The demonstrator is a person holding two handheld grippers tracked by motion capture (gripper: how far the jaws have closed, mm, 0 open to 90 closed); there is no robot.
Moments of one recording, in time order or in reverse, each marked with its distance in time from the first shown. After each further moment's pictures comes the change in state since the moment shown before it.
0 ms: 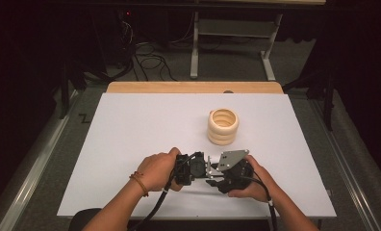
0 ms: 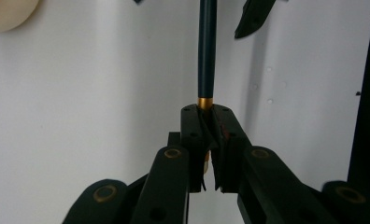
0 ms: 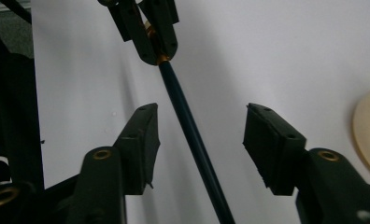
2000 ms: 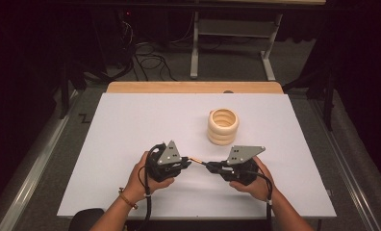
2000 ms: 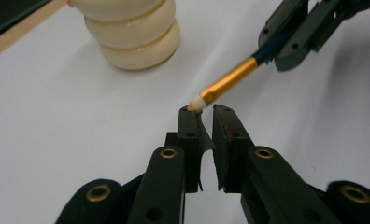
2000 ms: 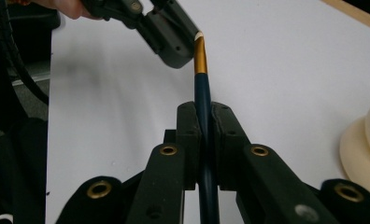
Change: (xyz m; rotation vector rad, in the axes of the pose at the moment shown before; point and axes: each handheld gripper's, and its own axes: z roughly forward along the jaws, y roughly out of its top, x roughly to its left) left arm 0.000 -0.077 0.011 -0.651 0.175 -0.453; right arm -0.012 -0.011 -0.009 -0.248 0.018 0.073
